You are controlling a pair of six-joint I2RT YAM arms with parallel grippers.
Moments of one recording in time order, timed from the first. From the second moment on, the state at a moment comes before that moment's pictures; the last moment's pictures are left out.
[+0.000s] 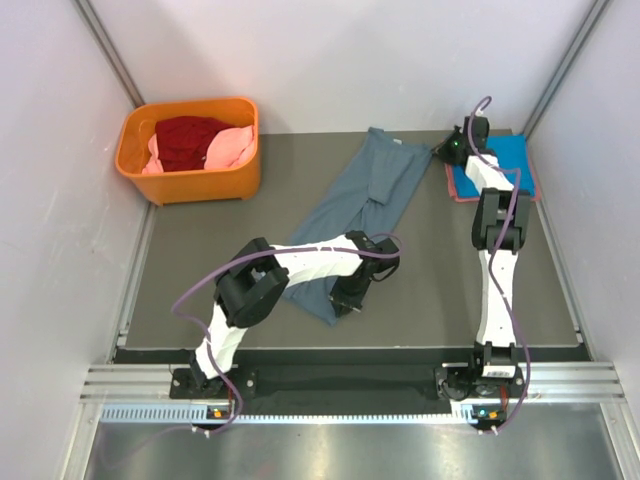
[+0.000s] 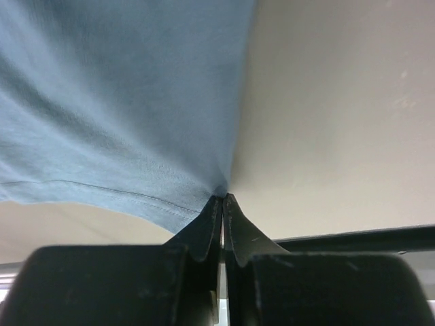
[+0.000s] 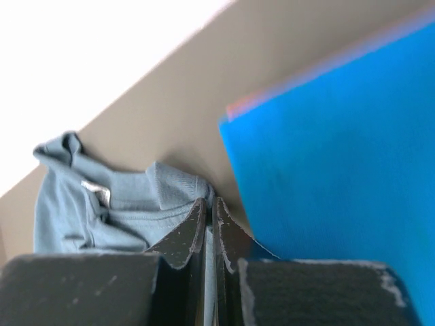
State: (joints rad) left arm -1.03 2.07 1.54 -1.09 -0.07 -0.59; right arm -0.06 2.62 2.21 -0.18 -0.22 0.66
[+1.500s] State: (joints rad) left arm -0.41 1.77 1.45 -0.92 0.09 -0.35; right arm 0.50 1.33 0.80 -0.31 0.02 1.08
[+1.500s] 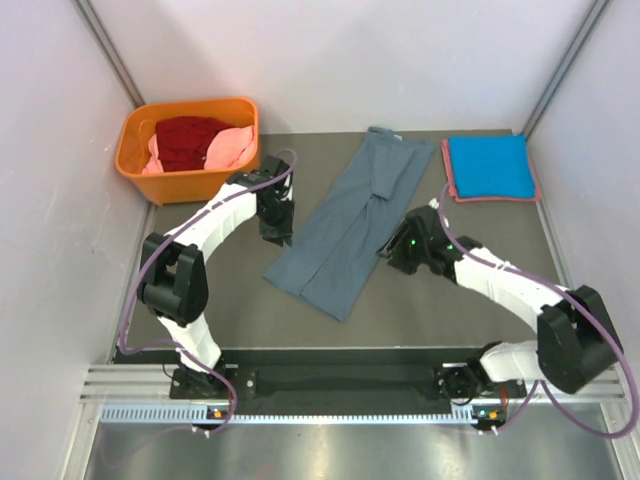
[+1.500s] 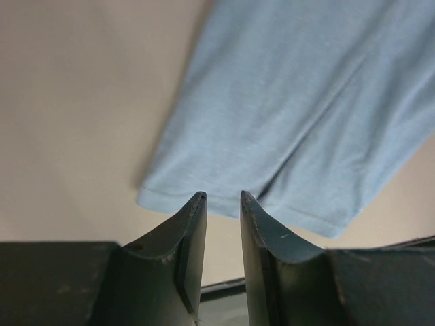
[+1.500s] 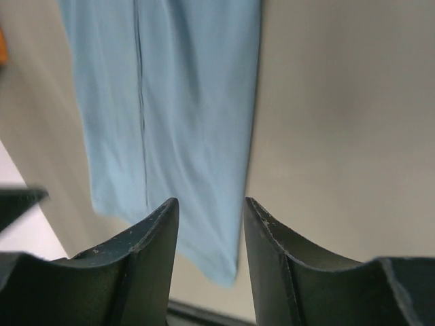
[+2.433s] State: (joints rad) left arm -0.33 1.84 1.18 -0.83 0.10 -0.30; right arm 1.01 1.49 0.73 -0.27 0.21 1.44
